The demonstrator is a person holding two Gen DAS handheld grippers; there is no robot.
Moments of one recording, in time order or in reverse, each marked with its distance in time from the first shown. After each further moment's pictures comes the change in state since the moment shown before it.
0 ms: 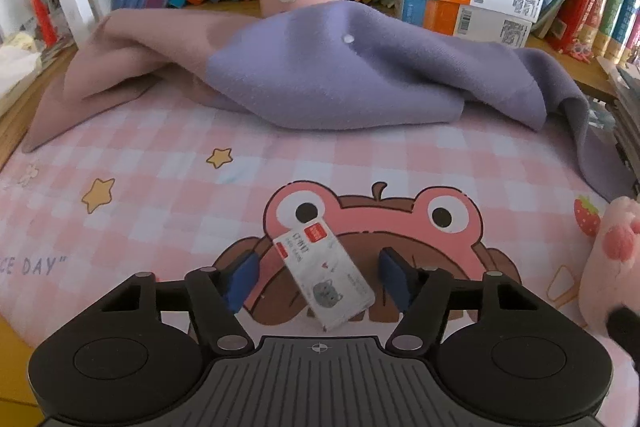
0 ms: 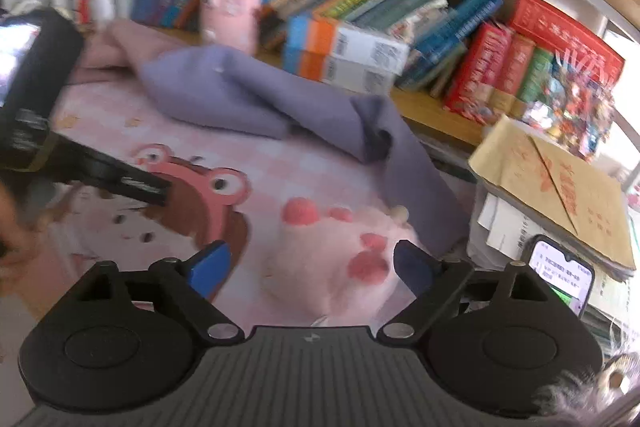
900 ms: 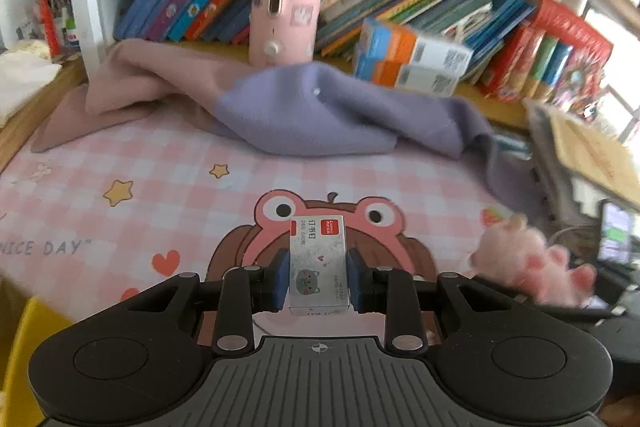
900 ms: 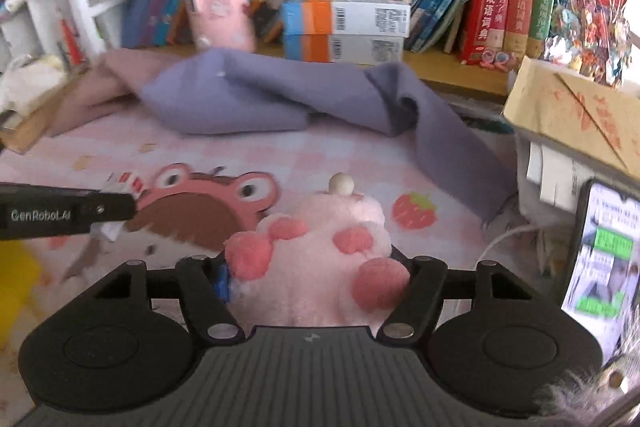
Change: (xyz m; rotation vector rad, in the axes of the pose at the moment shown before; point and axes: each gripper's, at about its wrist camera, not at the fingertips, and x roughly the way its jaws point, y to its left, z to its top) left arm -0.097 0.023 -0.021 -0.038 -0.100 -0.176; right arm -0.002 0.003 0.000 0.192 0.032 0.169
